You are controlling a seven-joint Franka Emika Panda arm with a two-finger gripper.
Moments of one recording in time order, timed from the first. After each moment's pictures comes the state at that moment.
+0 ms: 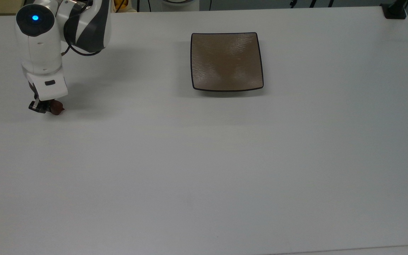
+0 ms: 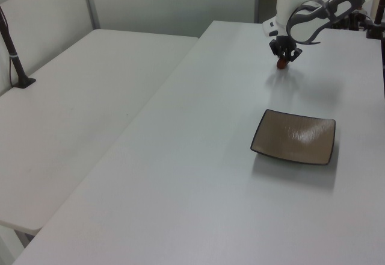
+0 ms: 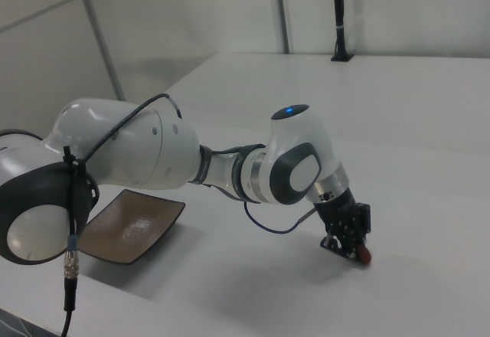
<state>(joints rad) -0.33 0.52 -0.02 -1.71 -0.38 2.39 -1.45</state>
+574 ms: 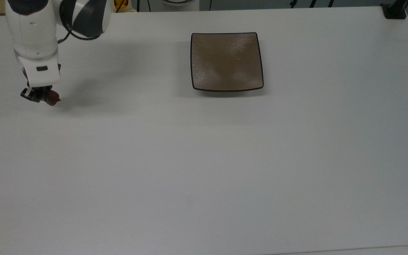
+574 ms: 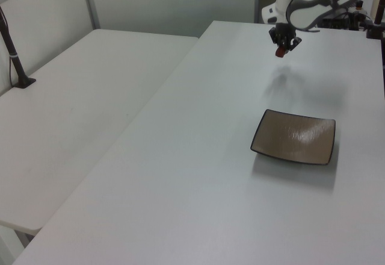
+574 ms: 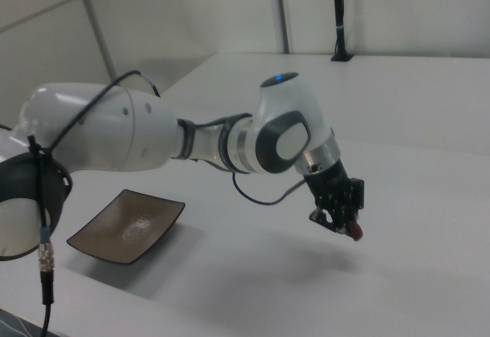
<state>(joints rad) -0.33 0.42 0.01 -1.69 -0.36 2.27 -1.38</state>
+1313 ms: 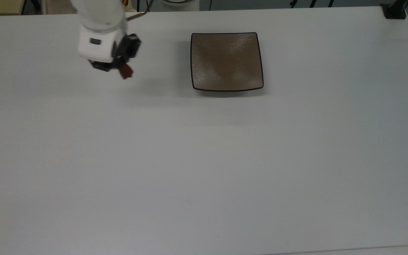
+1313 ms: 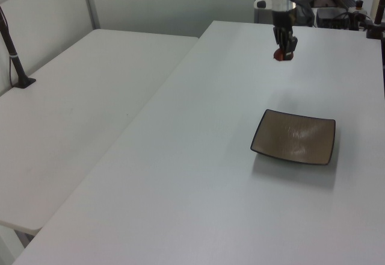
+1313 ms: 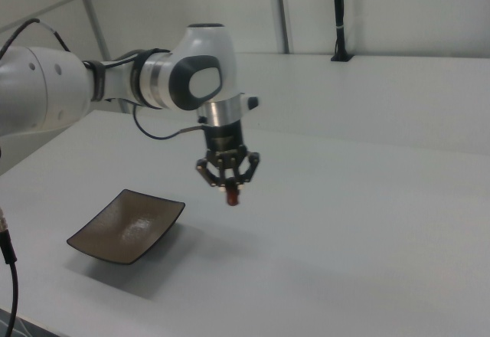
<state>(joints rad) -0.14 0.21 0.09 -1.74 -0.10 1.84 -0.69</state>
